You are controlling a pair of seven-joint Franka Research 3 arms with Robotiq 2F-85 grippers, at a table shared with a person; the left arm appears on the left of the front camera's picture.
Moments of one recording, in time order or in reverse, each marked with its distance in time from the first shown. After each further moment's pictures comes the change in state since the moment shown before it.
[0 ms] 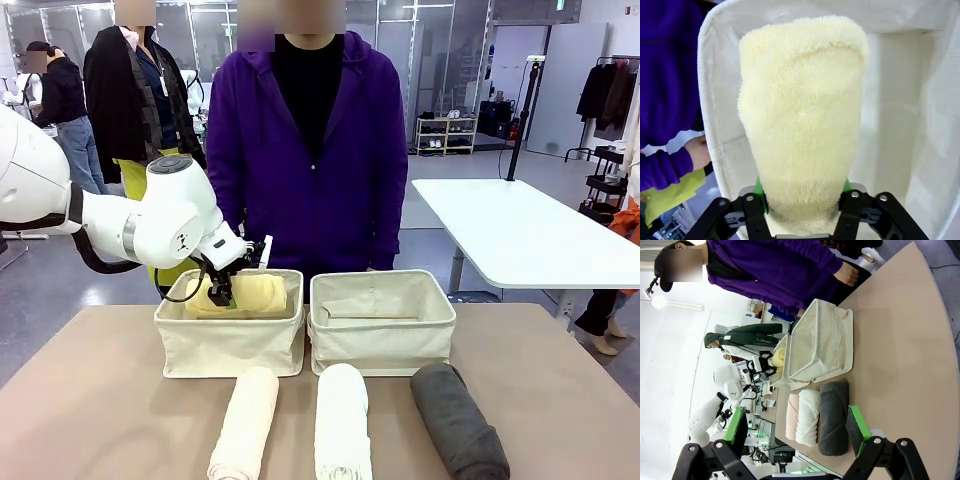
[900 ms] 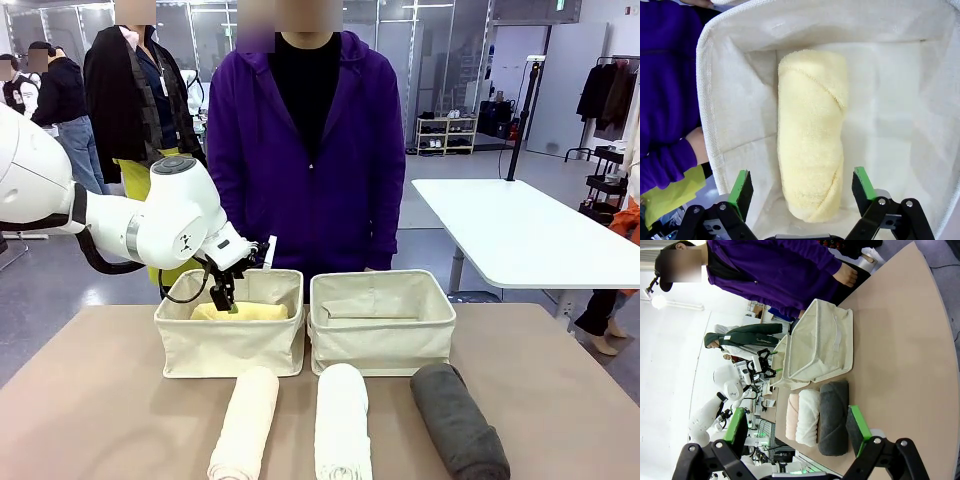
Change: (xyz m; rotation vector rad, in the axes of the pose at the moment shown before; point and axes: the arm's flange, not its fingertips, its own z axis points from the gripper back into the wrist) left arm 0.008 -0.002 0.001 -0.002 -0.012 0.001; right arm 0.000 0.000 0.000 0.000 0.000 0.000
